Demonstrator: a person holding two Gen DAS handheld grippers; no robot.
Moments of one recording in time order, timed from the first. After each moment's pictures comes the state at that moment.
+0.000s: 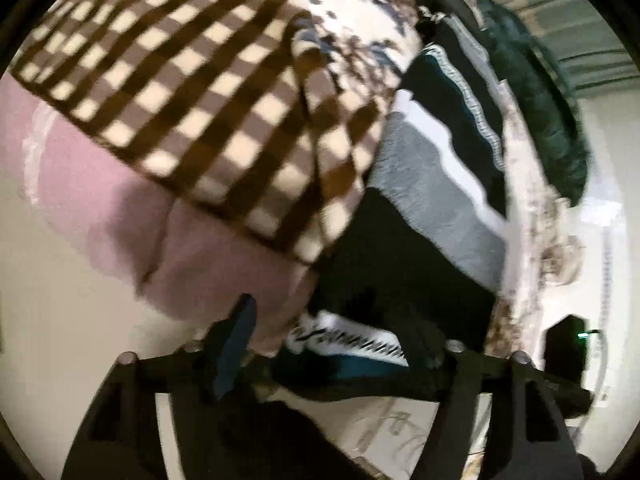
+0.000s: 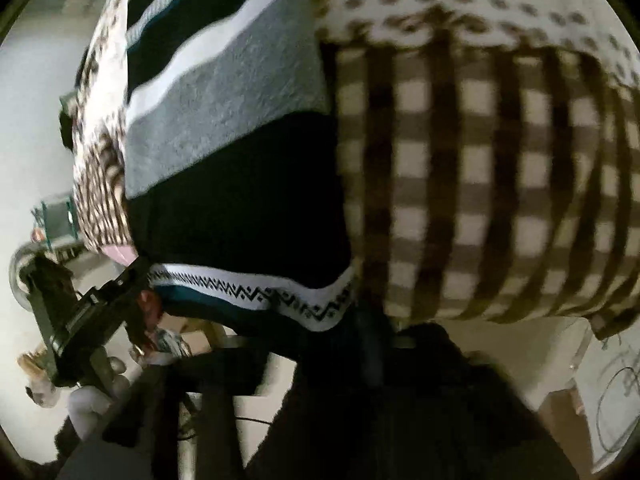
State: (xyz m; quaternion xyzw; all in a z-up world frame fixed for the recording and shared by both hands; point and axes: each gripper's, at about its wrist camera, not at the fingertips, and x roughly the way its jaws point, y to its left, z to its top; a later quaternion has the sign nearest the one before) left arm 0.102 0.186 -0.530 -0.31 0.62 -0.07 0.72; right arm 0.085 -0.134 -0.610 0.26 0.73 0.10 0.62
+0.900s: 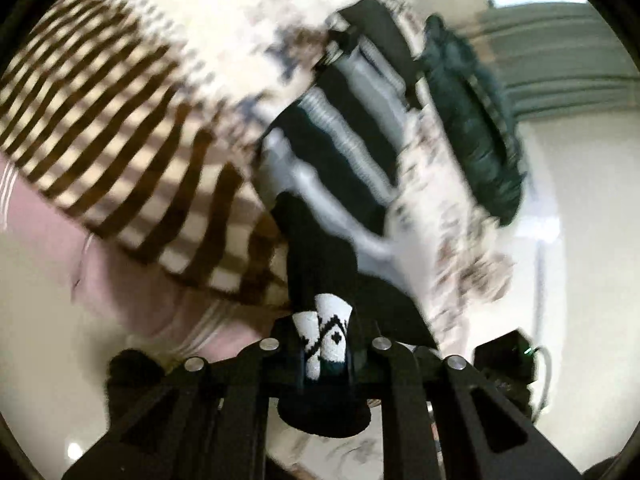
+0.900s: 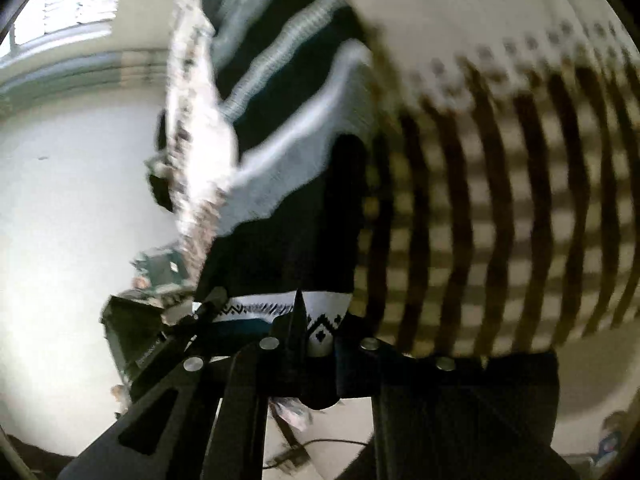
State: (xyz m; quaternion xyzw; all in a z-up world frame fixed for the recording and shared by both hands) left arm 0.136 0.157 -0.435 -0.39 0.55 -0.13 0.73; right arm 0.091 -0.155 -0.543 0.44 0.62 0.17 0.62
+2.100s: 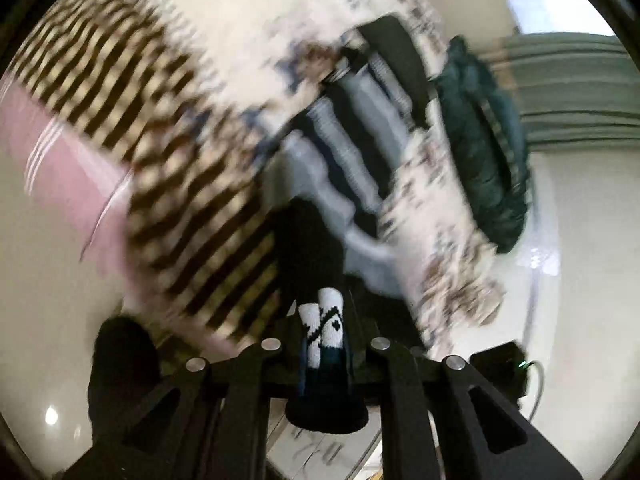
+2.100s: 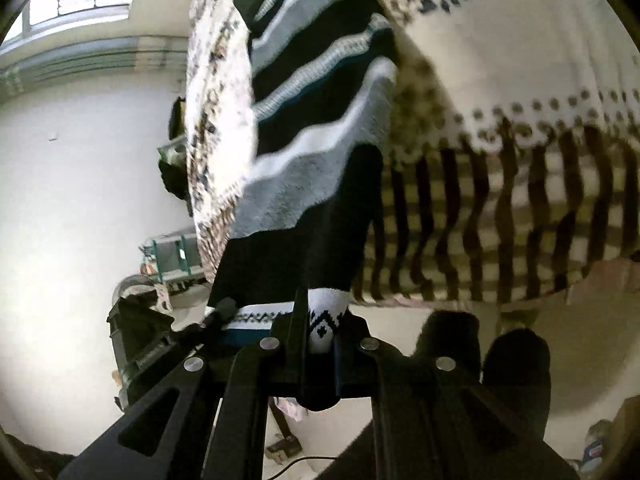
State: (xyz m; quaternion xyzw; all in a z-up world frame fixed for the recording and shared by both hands) left arm 0.138 0.150 -0.397 -0.42 0.55 -0.08 0.72; right arm 0.104 -0.168 -0.493 0.42 0.63 0.19 0.63
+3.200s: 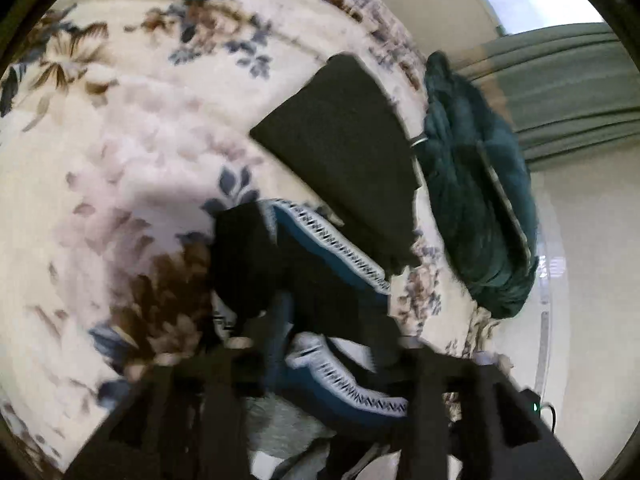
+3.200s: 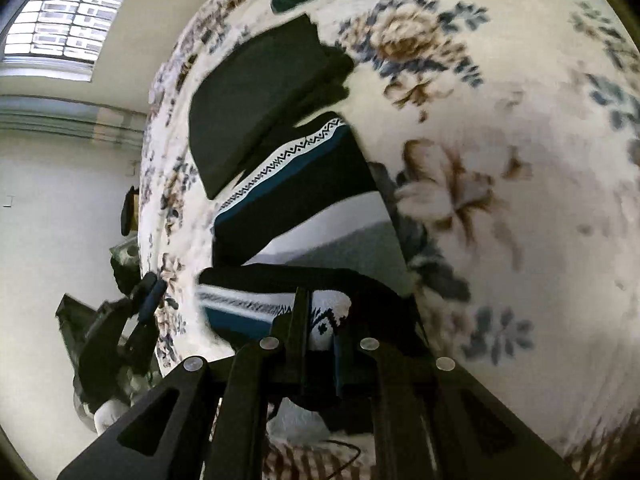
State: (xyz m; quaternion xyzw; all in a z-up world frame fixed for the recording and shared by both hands) left arm 0.520 0.146 -0.468 -0.36 0.53 -0.12 0.76; right arm 0.433 -0.210 -0.508 0.38 0.59 0.06 0.71
